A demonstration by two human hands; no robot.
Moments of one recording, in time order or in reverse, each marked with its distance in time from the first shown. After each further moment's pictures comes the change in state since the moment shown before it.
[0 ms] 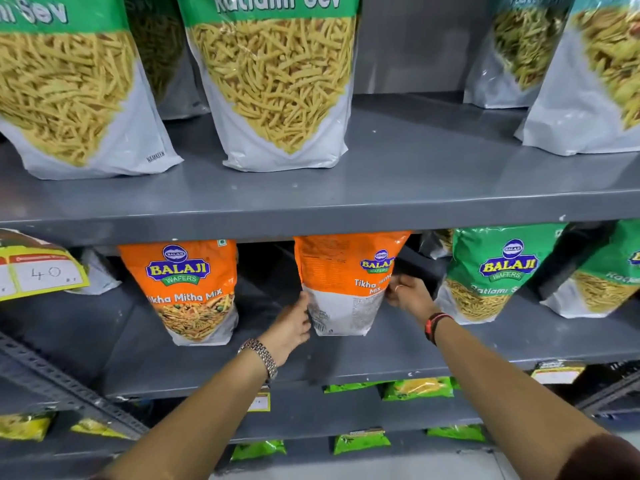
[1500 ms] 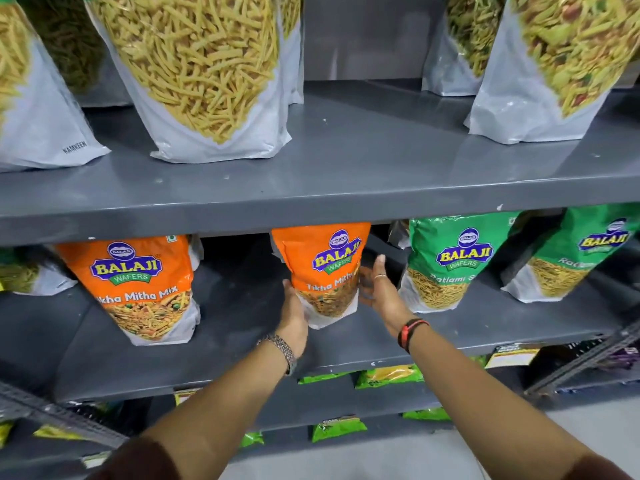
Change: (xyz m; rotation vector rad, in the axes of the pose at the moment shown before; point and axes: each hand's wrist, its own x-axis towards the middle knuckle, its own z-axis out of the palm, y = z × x) left_hand 0.037 -0.012 0.076 -0.347 0.108 0.107; right_hand -0.042 -0.016 -0.017 0.230 -0.179 0.042
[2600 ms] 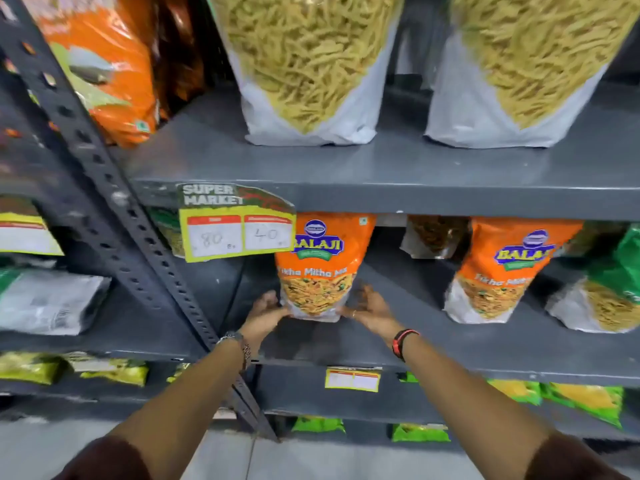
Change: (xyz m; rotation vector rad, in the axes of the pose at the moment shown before) left_hand -0.004 0.092 -0.322 0.498 0.197 0.128; right_hand -0.002 0.048 0.267 -0.352 -0.228 -0.090
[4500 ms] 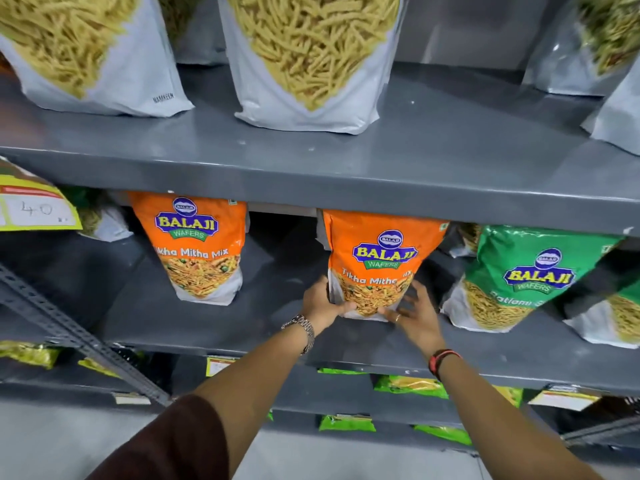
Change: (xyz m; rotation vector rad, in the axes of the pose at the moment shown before) left_hand -0.033 0.043 0.293 0.219 -0.105 0.244; right_hand -0.031 0.118 -0.249 0.140 0.295 -0.077
